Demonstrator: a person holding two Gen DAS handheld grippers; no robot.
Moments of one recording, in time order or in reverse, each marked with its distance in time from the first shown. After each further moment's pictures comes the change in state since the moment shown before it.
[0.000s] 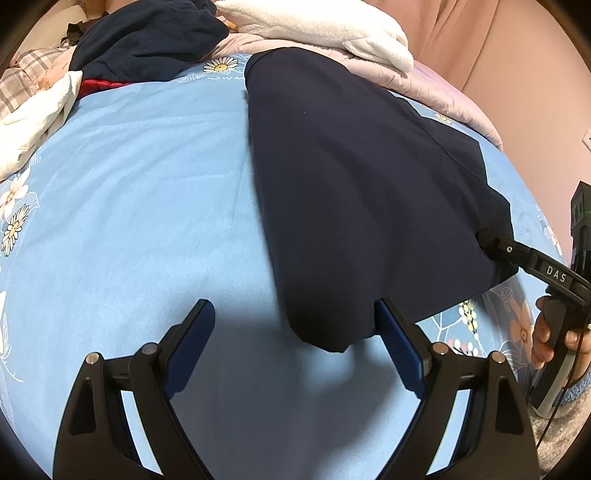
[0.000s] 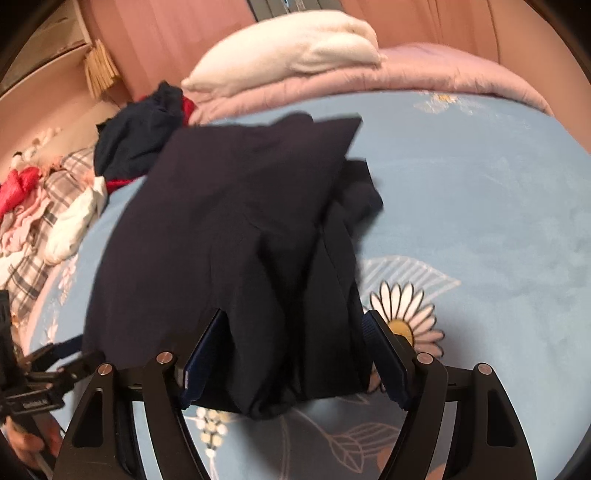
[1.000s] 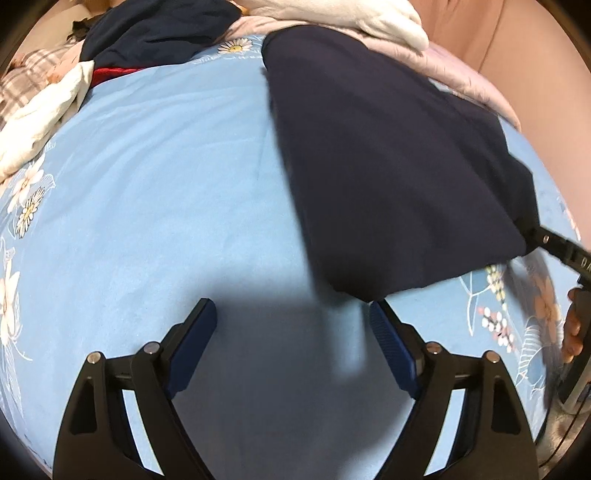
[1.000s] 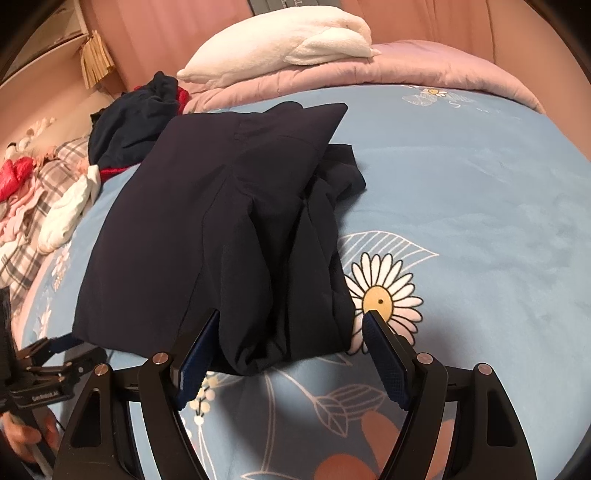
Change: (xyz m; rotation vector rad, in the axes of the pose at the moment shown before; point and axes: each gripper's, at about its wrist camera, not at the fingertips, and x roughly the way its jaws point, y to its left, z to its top) left arm 0.002 0.009 -0.012 0.003 0.060 0.075; right arm -0.012 0.000 -0.005 -0.026 0.031 -0.048
